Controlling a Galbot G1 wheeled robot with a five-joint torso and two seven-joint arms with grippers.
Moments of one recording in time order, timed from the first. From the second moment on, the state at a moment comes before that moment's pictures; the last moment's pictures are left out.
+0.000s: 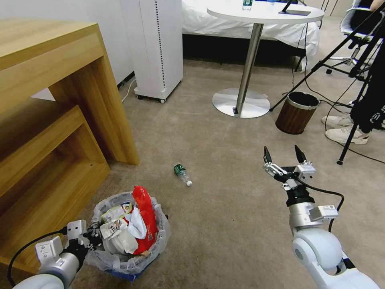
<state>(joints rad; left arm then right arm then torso) 1.79 -1.15 -0.81 -2.23 -0.77 0.55 -0.22 -1.38 1.02 0.44 2.05 0.43 0.25 0.24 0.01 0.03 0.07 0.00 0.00</state>
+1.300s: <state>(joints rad) 1.79 -1.15 -0.80 -2.22 -0.76 0.55 -0.21 -1.34 0.98 0.32 2.08 0.52 0.08 0.31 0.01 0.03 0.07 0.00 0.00</state>
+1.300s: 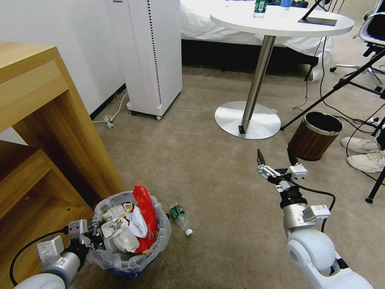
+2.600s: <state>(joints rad) 1.77 -1.29 -0.79 -2.20 -0.70 0.51 -0.19 -0.59 1.24 -0.68 1.36 1.08 -0.55 0.55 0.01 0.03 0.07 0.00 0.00</state>
